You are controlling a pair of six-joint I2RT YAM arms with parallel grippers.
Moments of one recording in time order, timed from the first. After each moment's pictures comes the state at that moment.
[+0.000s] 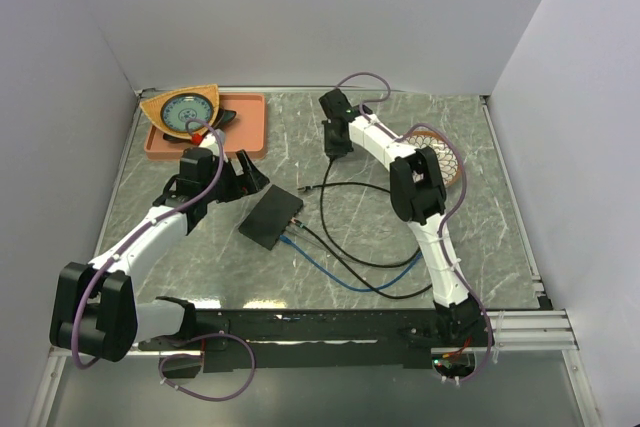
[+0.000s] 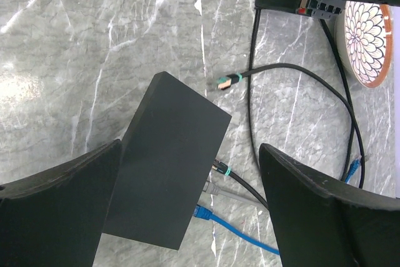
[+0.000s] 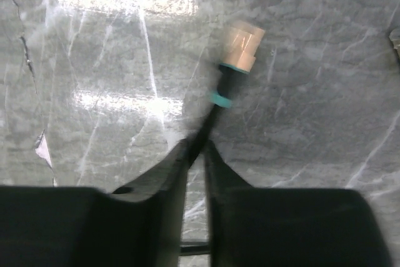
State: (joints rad) left arm -0.24 1.23 0.72 -0.05 0.24 -0.57; right arm 0.48 2.46 2.16 -0.78 0.11 0.41
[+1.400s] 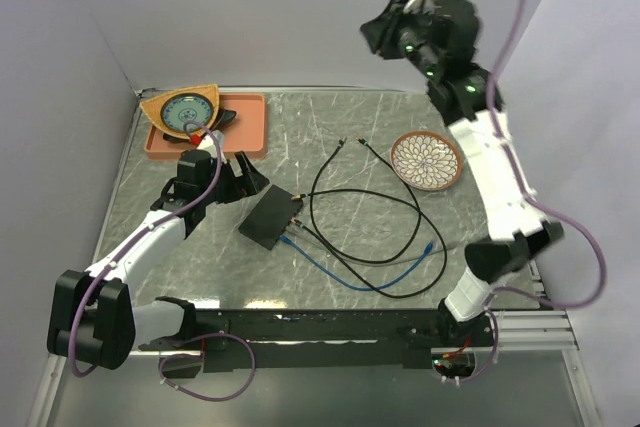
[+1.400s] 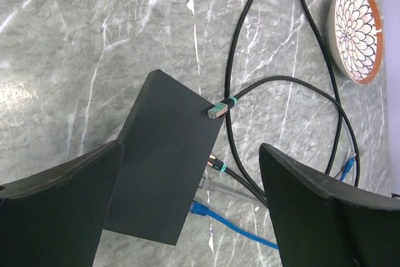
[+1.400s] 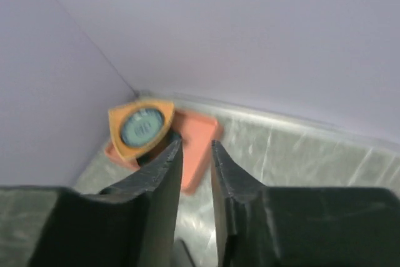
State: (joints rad) left arm -0.24 1.19 0.70 -0.04 0.25 -0.57; right arm 0.37 1.66 2.14 -0.47 -0.11 0.31
